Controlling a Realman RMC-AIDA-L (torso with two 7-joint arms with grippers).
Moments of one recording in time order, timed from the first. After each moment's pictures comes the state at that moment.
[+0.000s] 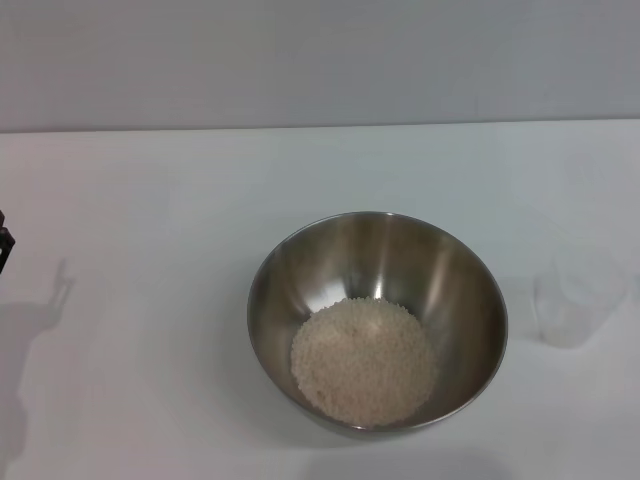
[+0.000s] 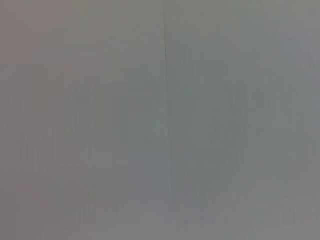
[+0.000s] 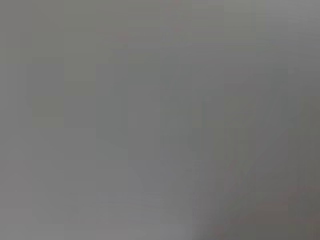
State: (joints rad) left arm -0.22 -2.08 -1.02 -0.29 2.41 1.30 -0.01; right arm 0.03 2.09 0.15 0.21 -1.35 -1.59 -0.01
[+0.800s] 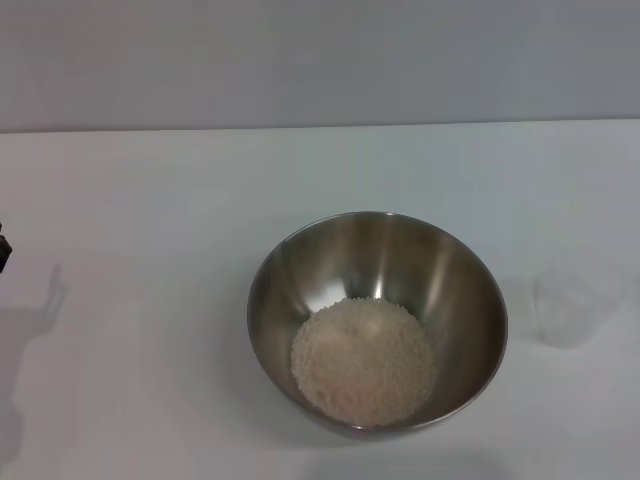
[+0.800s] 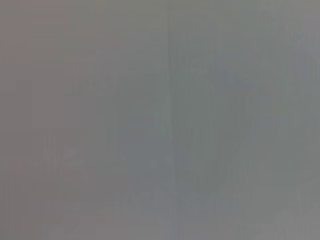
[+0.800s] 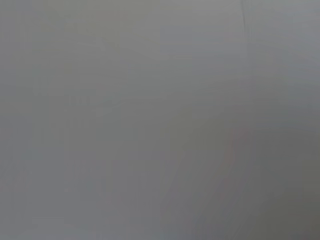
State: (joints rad) left arm -0.21 -2.08 -1.02 -0.28 2.41 1.29 -0.01; right arm 0.01 2.09 0.16 0.17 -1.29 -1.70 0.10
